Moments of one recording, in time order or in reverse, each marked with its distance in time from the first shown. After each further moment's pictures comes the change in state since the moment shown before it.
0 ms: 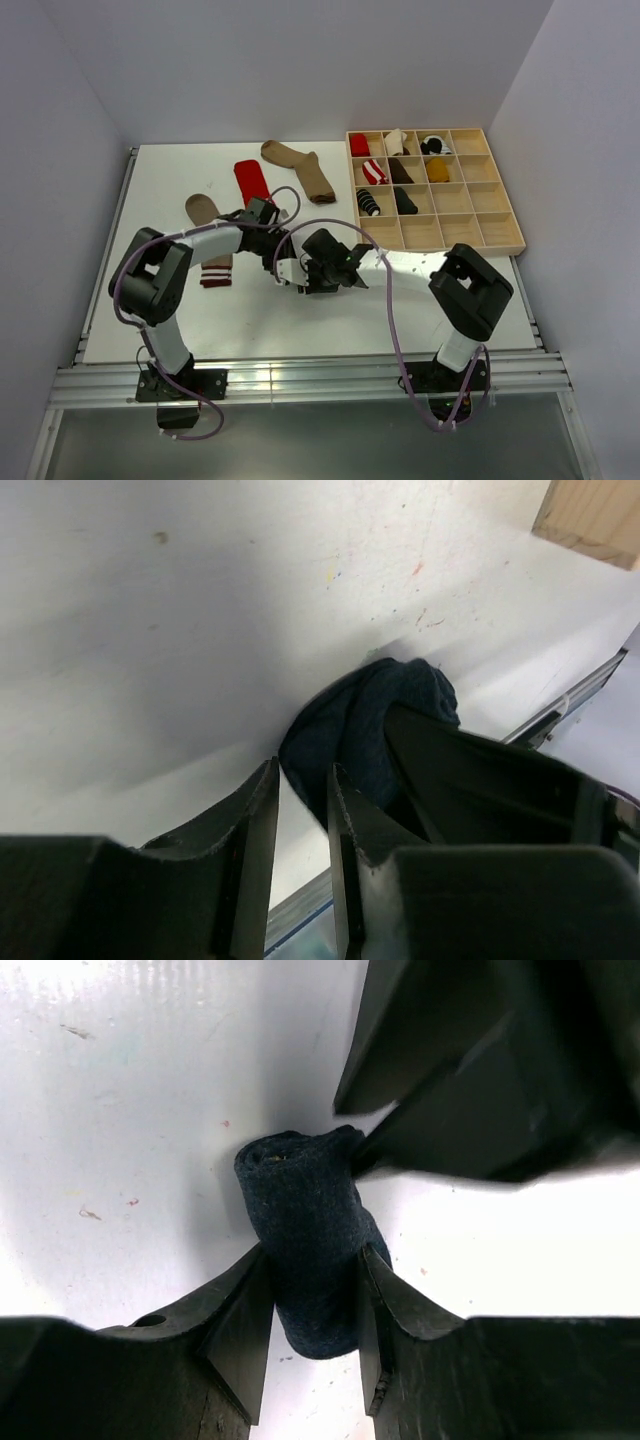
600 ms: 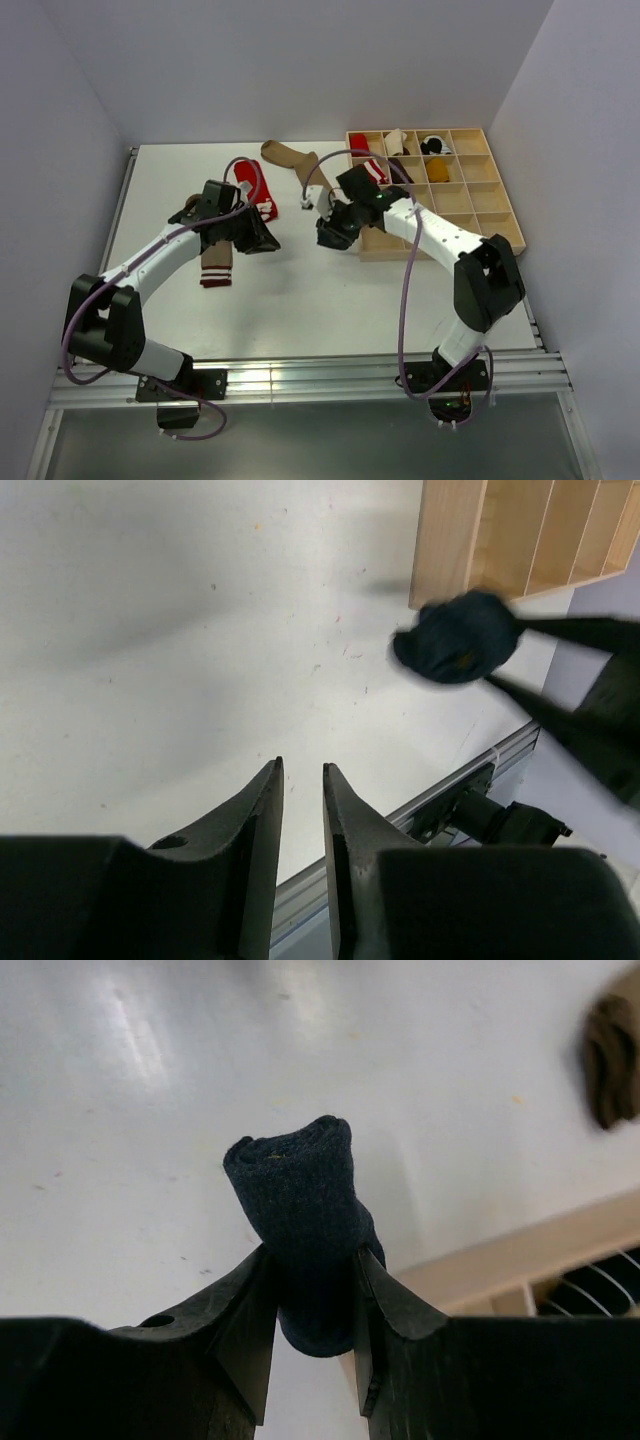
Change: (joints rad) left arm 0.158 -0.348 -0.027 -0.079 -0.076 0.000; right arm -0.283 0.001 0.341 -0.337 -0.208 0.161
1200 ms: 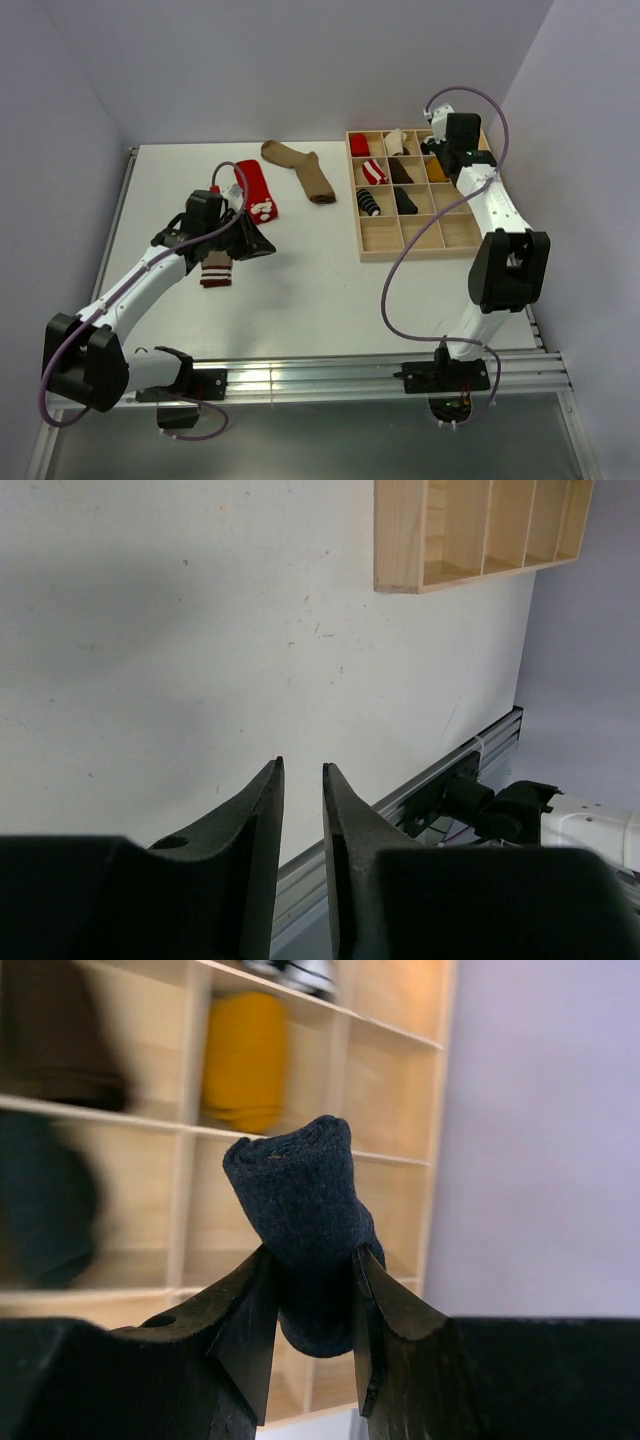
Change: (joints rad) left arm 0.000 -0.211 -0.124 0.031 0.006 -0.012; right arm -0.604 0.016 0.224 0.124 0.497 0.132
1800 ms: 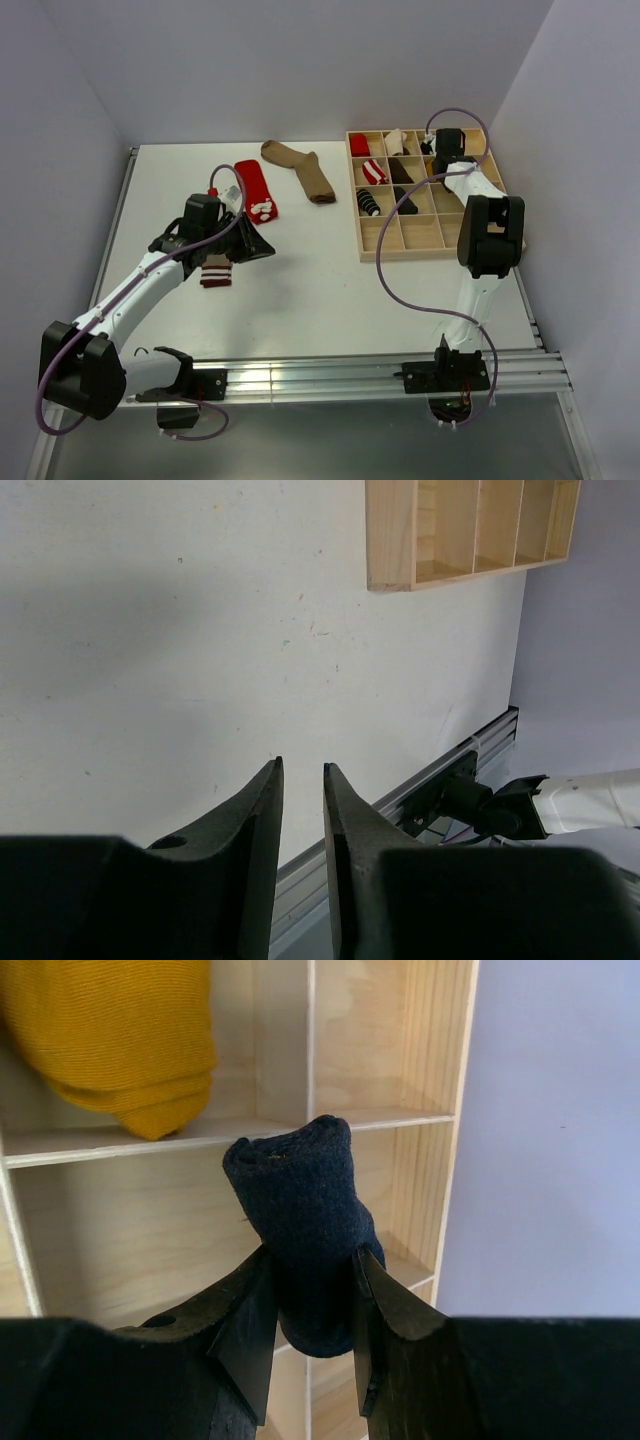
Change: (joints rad) left arm 0.000 -0.057 -0.047 0.033 0.001 -0.010; right arm -0.065 0.364 0.079 0.108 0.307 -0.003
